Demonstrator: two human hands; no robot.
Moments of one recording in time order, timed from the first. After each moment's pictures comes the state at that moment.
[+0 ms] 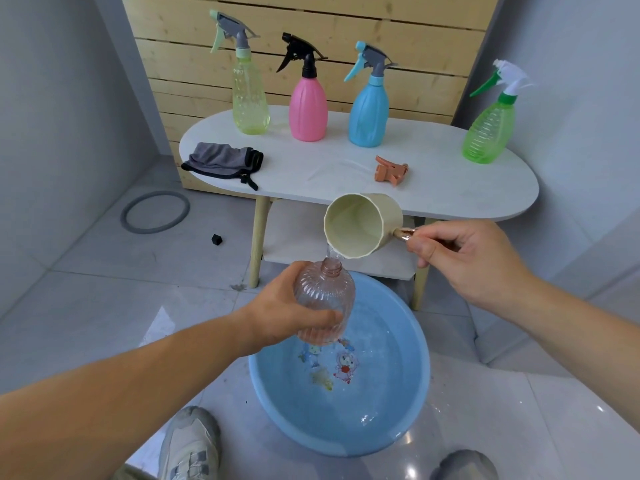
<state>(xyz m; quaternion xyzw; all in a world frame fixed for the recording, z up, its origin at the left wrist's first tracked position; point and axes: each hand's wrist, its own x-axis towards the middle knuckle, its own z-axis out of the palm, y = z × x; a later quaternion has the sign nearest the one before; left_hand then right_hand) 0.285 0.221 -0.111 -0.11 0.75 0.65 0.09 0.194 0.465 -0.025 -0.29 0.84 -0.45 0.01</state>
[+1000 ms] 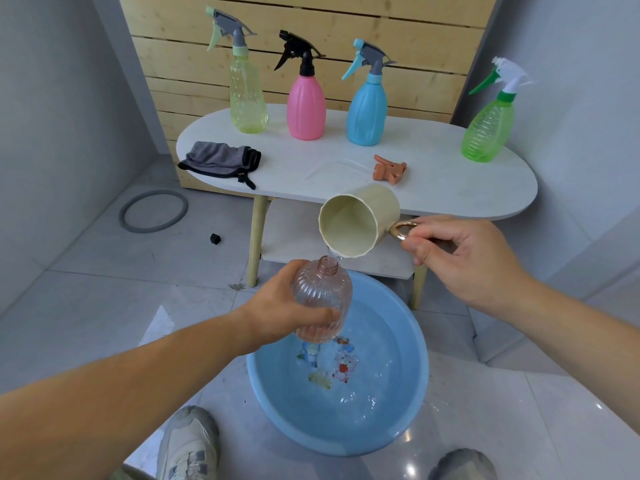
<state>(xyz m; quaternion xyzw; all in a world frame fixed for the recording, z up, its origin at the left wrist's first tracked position) 0.283 0.222 -0.113 -0.11 0.75 0.65 0.08 0.198 0.461 -0.020 -0.35 0.82 -0.44 -0.03</state>
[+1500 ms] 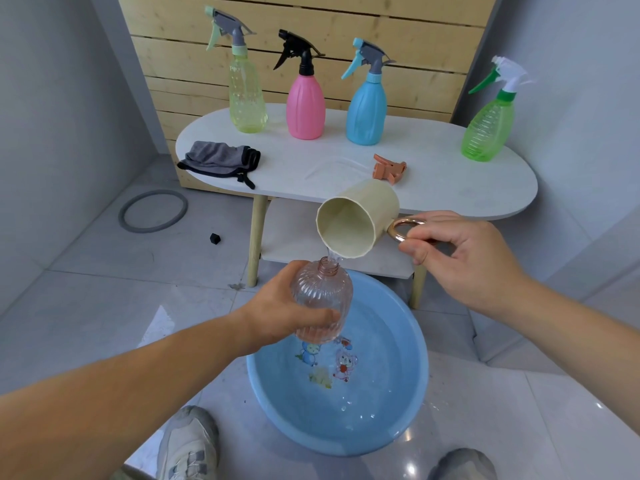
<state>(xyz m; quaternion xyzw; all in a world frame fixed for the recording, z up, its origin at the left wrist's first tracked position) 0.284 0.222 -0.114 -0.11 0.75 0.65 0.08 0.188 0.465 -0.031 -0.37 0.83 -0.41 -0.08</state>
